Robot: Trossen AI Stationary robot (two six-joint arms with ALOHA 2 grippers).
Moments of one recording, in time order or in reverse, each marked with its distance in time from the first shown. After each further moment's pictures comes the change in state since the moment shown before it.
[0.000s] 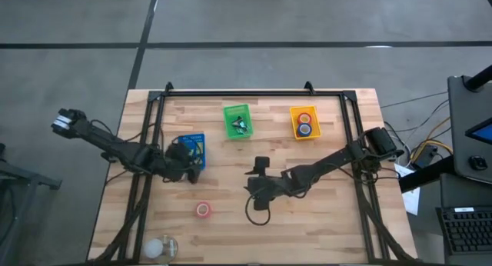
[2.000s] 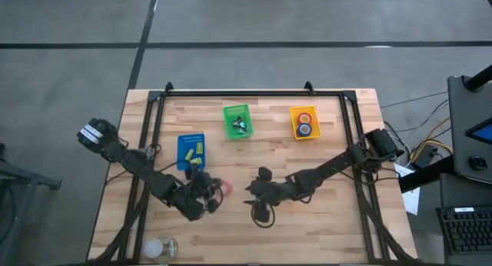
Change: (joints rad) left arm -0.240 0.559 0.201 0.363 -0.249 0.203; right arm 0.044 0.000 -0.073 0.160 -0.184 0.409
